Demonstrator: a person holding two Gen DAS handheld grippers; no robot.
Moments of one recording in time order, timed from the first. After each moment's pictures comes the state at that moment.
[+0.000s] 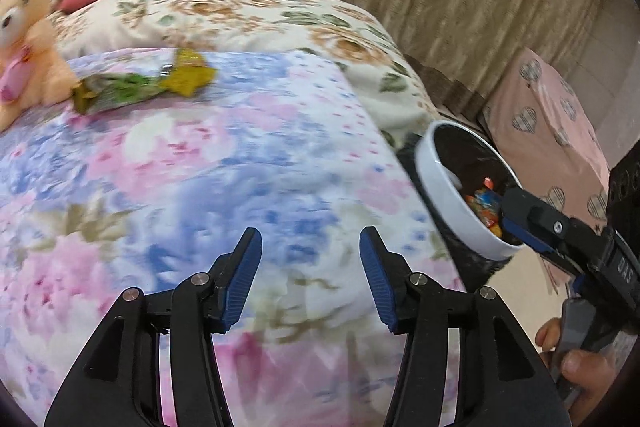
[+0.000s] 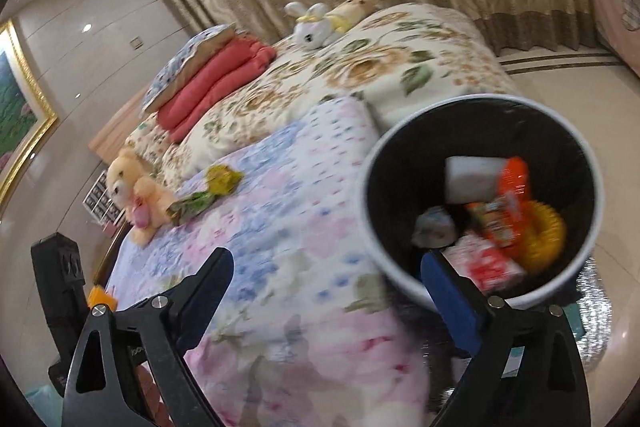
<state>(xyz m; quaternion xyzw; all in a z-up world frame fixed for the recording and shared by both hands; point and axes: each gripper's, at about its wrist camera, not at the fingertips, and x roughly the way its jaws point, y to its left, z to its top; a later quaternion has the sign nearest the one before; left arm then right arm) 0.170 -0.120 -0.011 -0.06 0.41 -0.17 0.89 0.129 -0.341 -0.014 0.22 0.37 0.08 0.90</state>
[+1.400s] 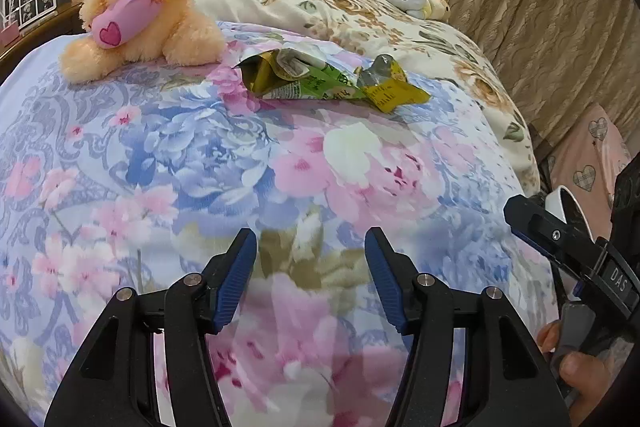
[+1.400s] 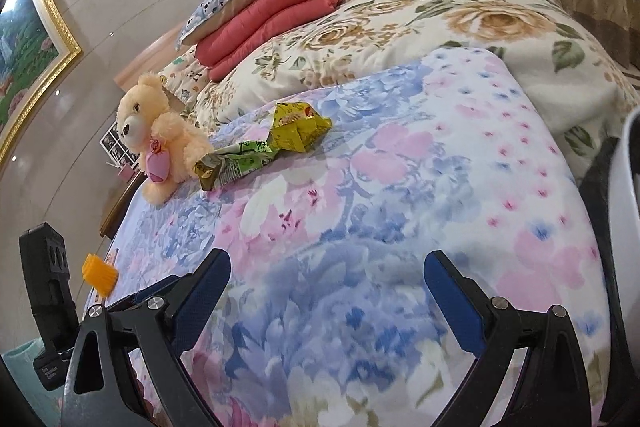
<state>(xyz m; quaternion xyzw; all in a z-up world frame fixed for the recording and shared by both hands) 0.223 0.016 -0.044 -0.11 0.43 -0.04 0.89 0.232 -0.216 -0.056 0.17 0.42 0.17 0.88</state>
